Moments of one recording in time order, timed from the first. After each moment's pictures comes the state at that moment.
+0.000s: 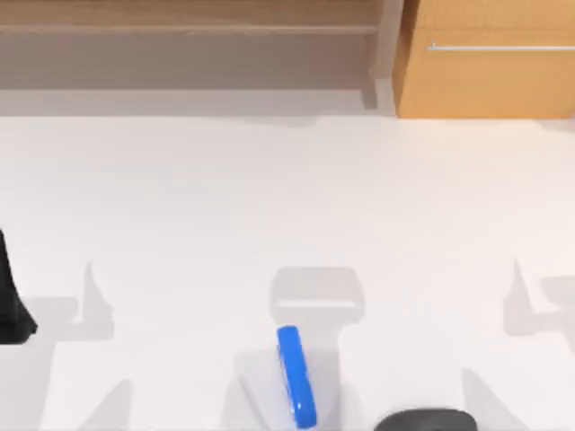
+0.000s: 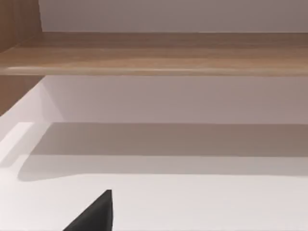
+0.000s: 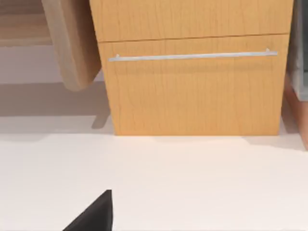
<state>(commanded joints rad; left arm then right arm) 0.00 0.00 0.00 0.00 0.00 0.00 0.13 0.22 0.19 -0.13 -0.01 0.10</state>
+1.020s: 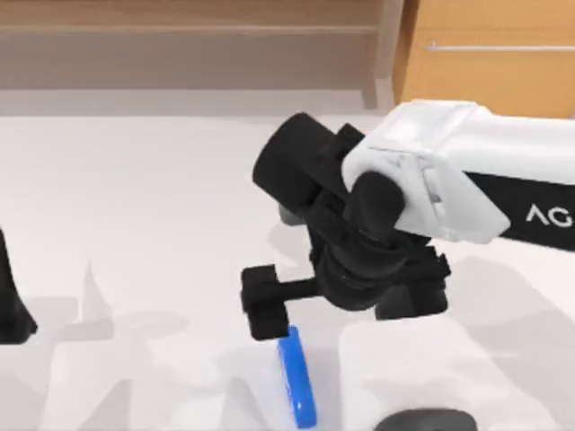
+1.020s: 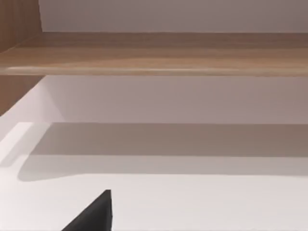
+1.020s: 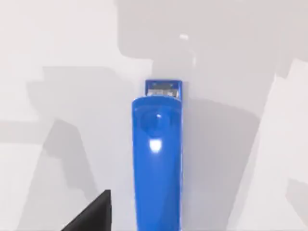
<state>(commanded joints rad) 0.00 0.00 0.00 0.00 0.00 0.00 0.88 1.86 1.36 -0.91 0.01 0.69</state>
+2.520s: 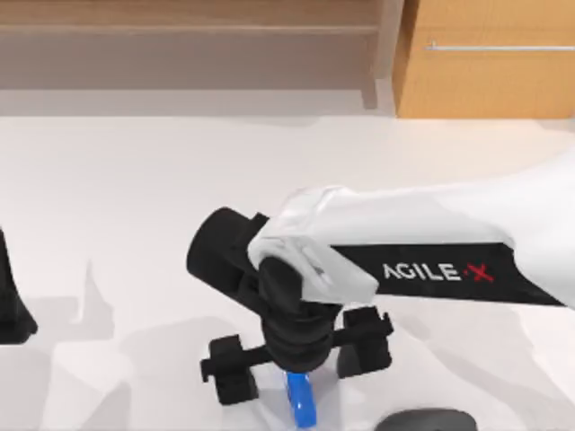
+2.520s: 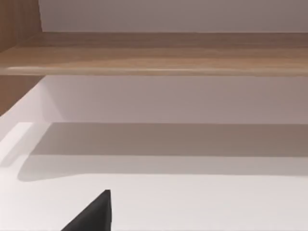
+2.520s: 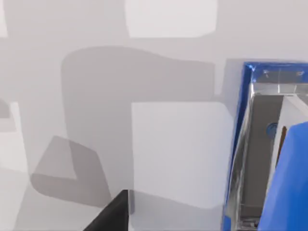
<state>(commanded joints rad) 0.00 0.00 0.00 0.00 0.00 0.00 0.98 2.13 1.42 -0.84 0.01 0.76</state>
